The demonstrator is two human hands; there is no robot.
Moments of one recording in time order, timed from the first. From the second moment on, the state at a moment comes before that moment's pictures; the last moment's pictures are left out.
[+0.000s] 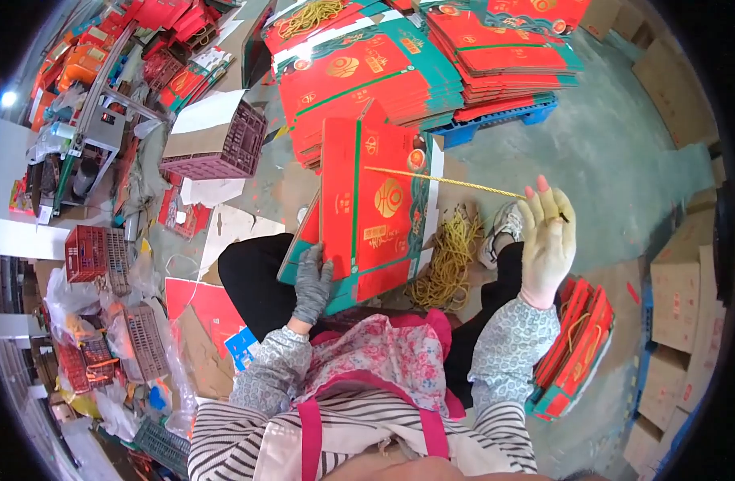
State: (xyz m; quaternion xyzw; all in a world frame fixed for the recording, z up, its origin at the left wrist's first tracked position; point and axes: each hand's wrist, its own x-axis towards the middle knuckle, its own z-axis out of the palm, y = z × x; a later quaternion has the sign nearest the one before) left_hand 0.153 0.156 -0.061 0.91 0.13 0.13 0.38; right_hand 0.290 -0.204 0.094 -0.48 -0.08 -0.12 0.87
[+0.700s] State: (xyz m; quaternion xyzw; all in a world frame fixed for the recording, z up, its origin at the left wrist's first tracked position) left_hand 0.286 0.107 -0.029 0.47 0.19 -0.38 0.77; right_hand 0.195 -0.071 0.038 -0.52 -0.42 0.43 0.61
